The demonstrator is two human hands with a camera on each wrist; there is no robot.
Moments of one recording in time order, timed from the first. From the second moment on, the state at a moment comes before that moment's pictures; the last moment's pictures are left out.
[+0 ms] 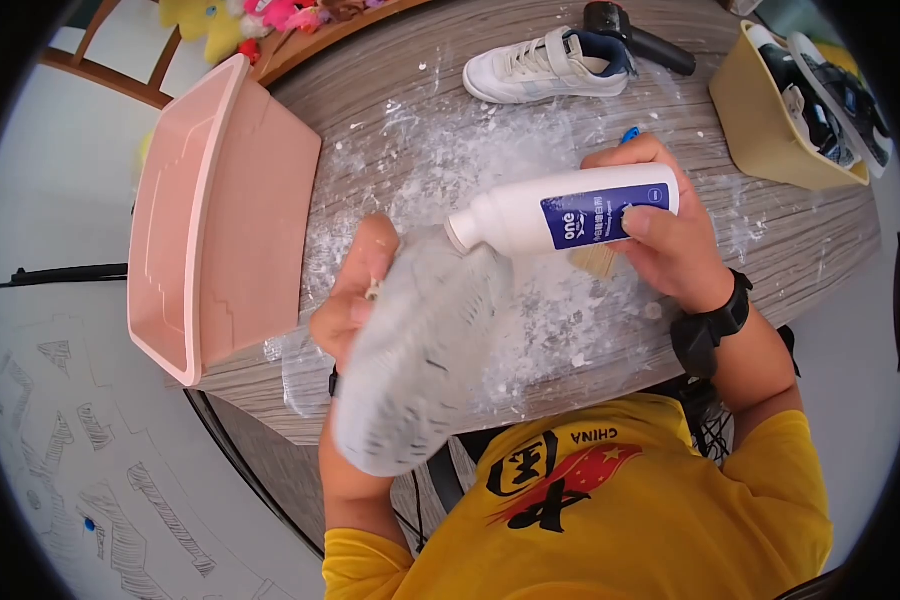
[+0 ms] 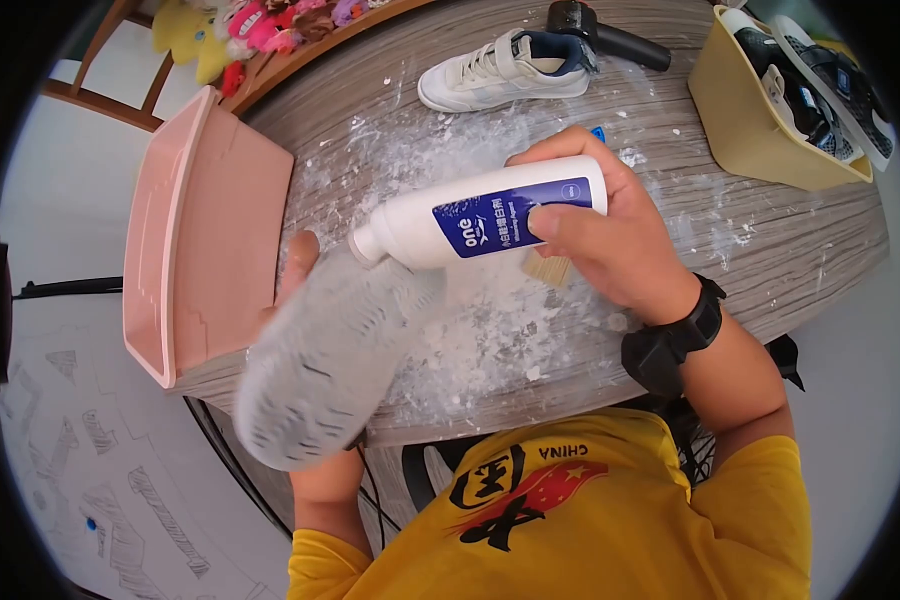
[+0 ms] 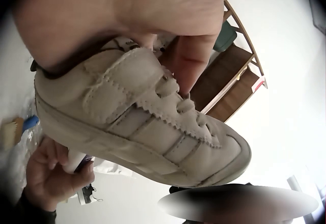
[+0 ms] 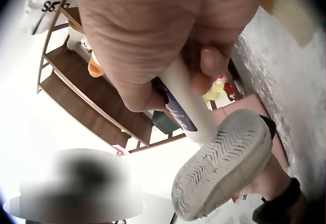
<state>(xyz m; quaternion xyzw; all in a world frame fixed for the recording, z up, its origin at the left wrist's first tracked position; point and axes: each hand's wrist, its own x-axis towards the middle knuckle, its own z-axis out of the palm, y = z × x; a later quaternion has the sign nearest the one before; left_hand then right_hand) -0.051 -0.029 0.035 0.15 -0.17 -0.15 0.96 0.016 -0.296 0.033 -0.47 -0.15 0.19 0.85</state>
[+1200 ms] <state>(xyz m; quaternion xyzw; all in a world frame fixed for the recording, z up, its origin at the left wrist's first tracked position) -0.059 -0.023 0.047 0.63 -0.19 -0.09 0.75 0.020 -0.294 0.029 -0.47 -0.20 0.06 0.86</state>
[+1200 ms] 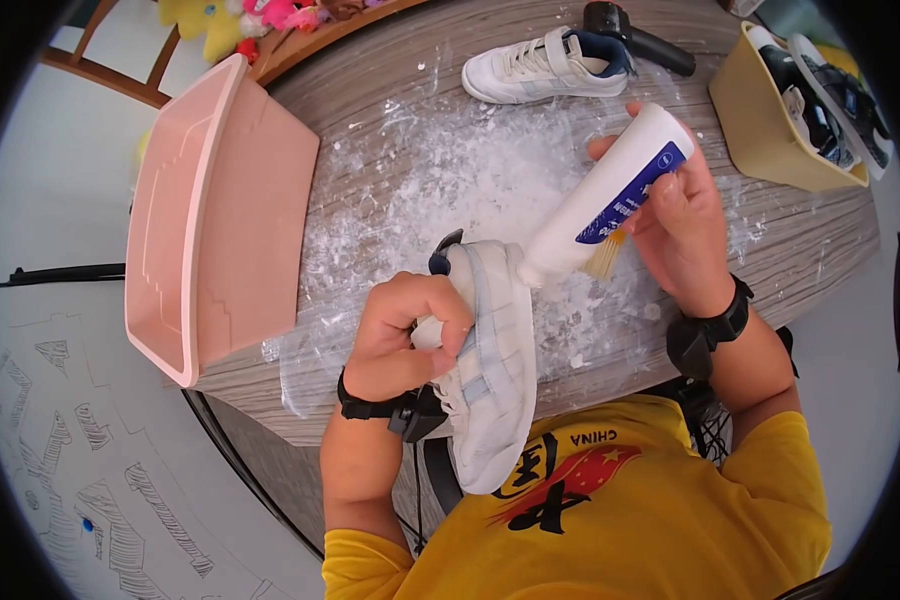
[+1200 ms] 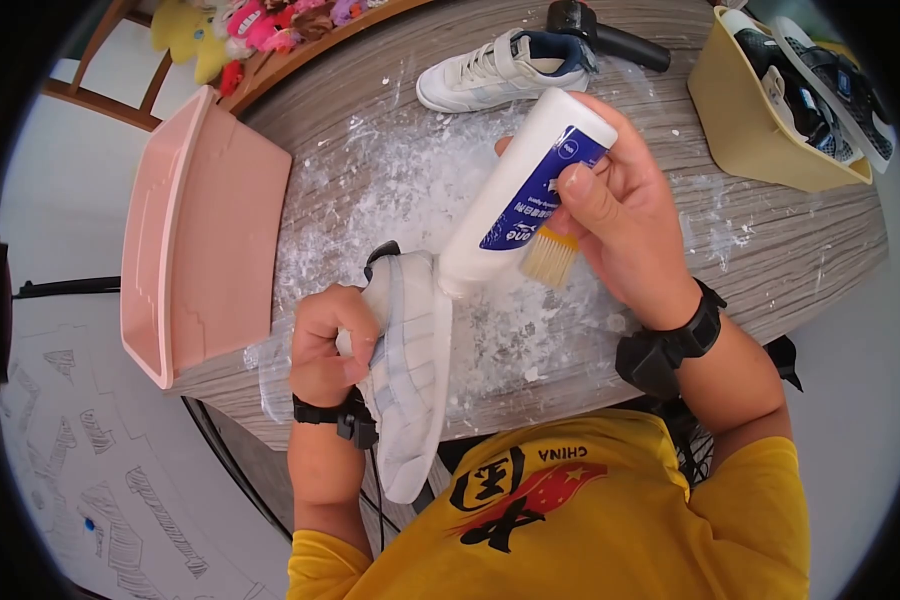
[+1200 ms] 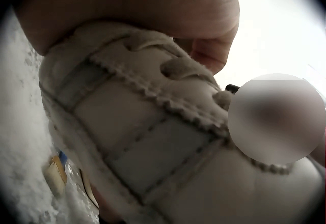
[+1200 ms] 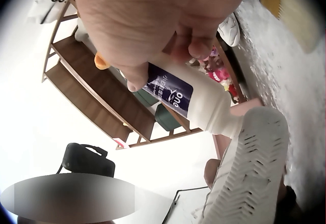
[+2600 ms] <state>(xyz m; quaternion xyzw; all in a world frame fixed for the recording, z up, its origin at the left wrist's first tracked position) -0.043 -0.033 0.028 0.53 0.07 0.13 0.83 0.010 -0.303 0.043 -0.53 -0.24 0.10 0.81</state>
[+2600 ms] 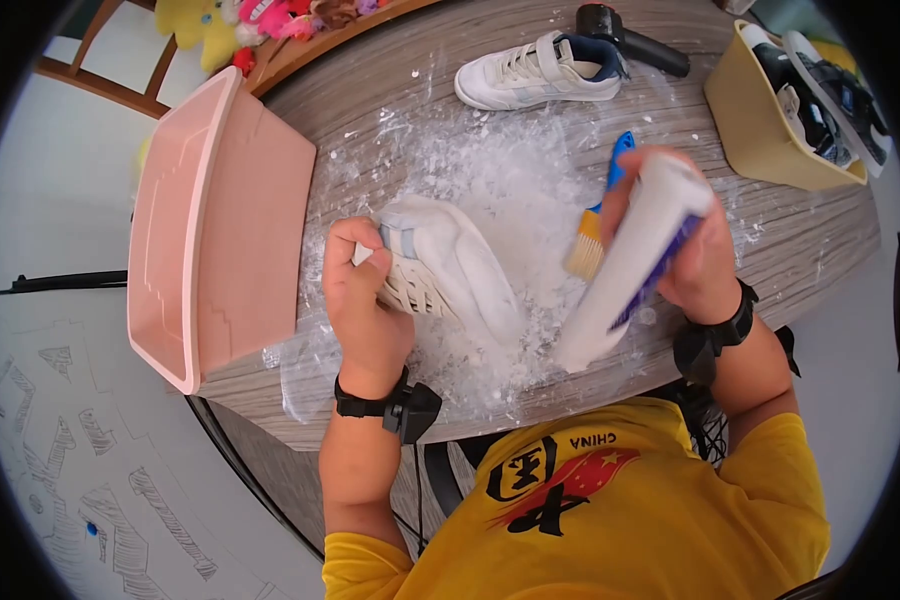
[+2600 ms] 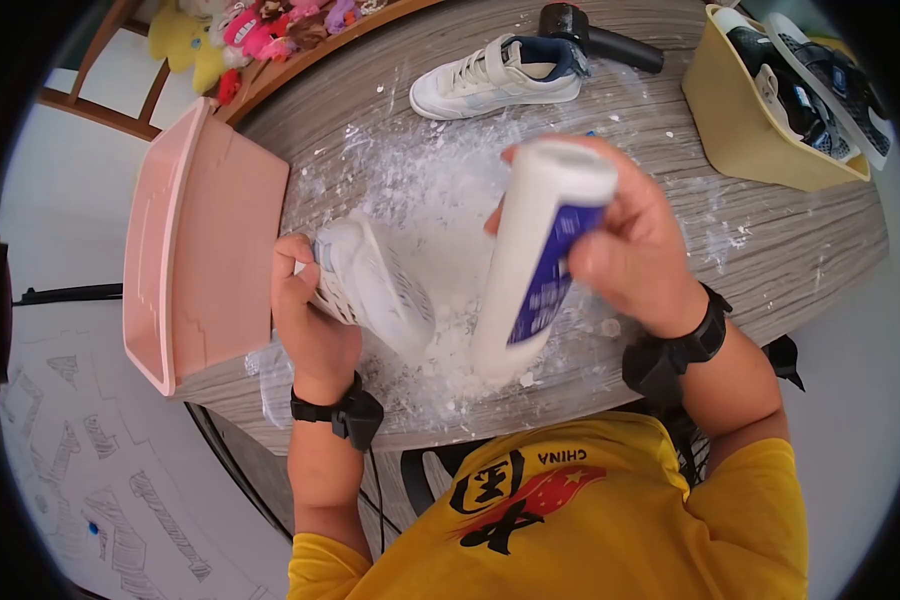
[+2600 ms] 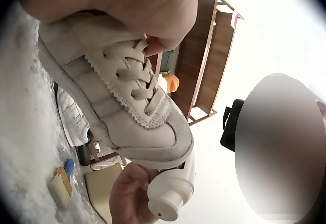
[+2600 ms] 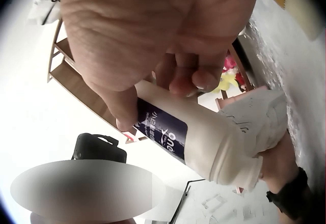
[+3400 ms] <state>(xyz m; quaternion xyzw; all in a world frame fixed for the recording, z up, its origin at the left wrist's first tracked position) -0.039 -0.030 0.021 0.48 0.02 0.08 0.87 0.095 -0.364 0.035 -0.98 -0.12 -0.02 0.15</state>
